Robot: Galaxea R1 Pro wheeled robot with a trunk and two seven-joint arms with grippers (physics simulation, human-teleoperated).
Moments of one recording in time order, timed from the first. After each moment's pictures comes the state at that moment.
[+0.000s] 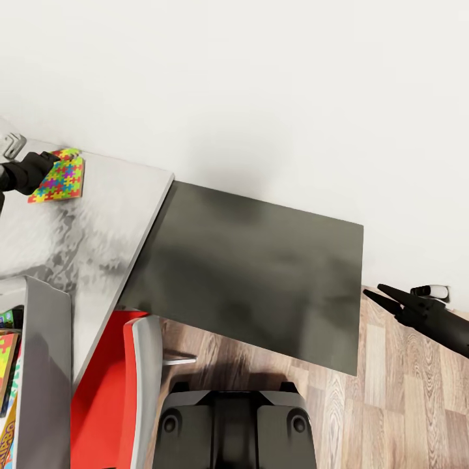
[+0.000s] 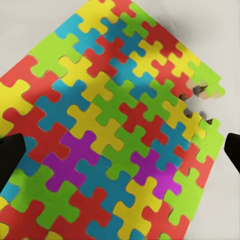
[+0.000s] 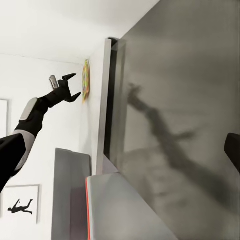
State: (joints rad) left arm -1.60 0.45 0.06 -0.50 0.84 0.49 0.26; right arm -0.31 -0.43 -0.41 -1.61 -1.04 1.04 0.88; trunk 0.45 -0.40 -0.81
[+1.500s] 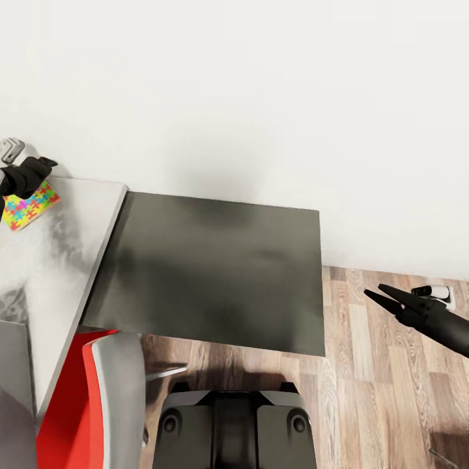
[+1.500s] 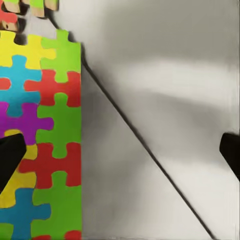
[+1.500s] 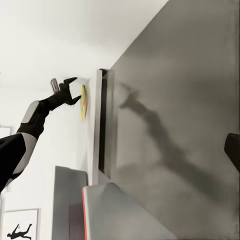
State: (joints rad) left arm -1.57 0.46 0.07 -0.53 0.82 0.47 0.26; right arm -0.31 -0.43 -0.42 -1.61 -1.04 1.04 0.88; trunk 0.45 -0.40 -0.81
